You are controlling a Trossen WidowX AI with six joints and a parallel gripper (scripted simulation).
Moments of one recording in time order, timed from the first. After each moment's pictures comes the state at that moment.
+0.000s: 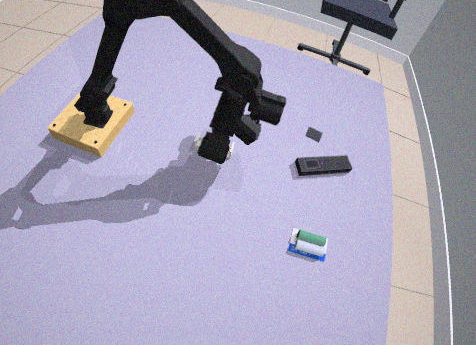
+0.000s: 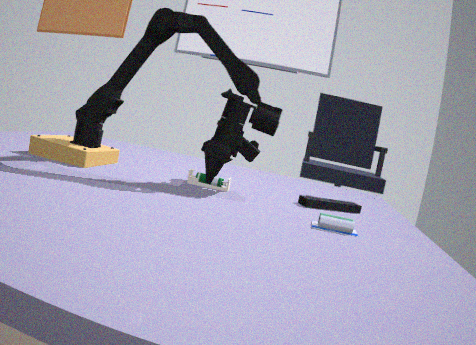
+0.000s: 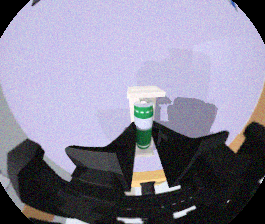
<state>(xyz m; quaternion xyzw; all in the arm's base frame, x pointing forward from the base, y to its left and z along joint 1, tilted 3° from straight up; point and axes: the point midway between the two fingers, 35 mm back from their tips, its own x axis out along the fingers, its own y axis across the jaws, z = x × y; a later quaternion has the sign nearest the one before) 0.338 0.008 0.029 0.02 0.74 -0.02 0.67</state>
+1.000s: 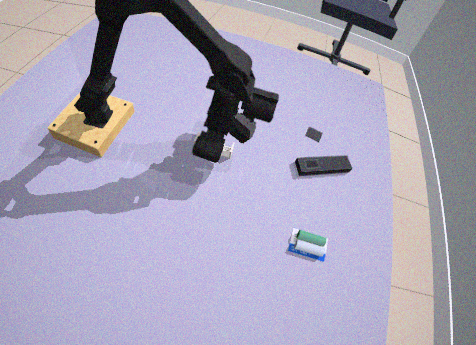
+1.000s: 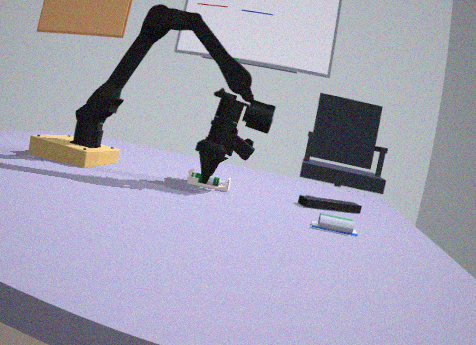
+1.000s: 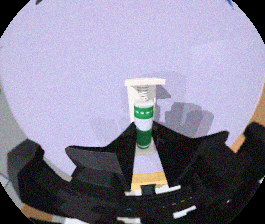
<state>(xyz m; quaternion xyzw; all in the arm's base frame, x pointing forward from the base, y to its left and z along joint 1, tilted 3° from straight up) 0.327 0.008 0.027 0.02 0.73 -0.02 0.69</state>
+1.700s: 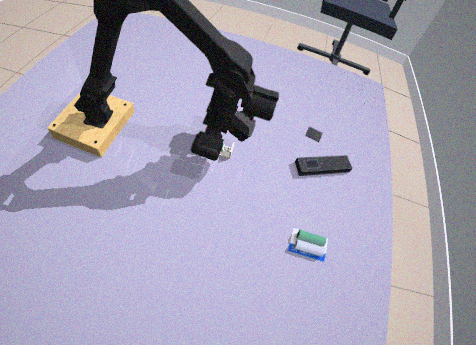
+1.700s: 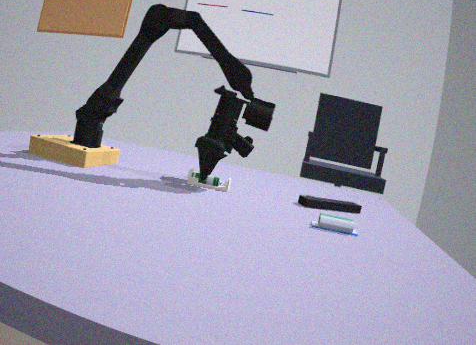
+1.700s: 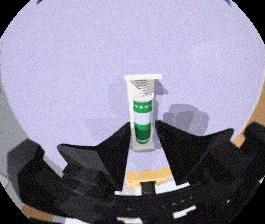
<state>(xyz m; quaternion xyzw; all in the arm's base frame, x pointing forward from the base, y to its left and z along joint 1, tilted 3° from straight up) 0.323 0.008 0.034 0.02 0.73 -0.02 0.68</state>
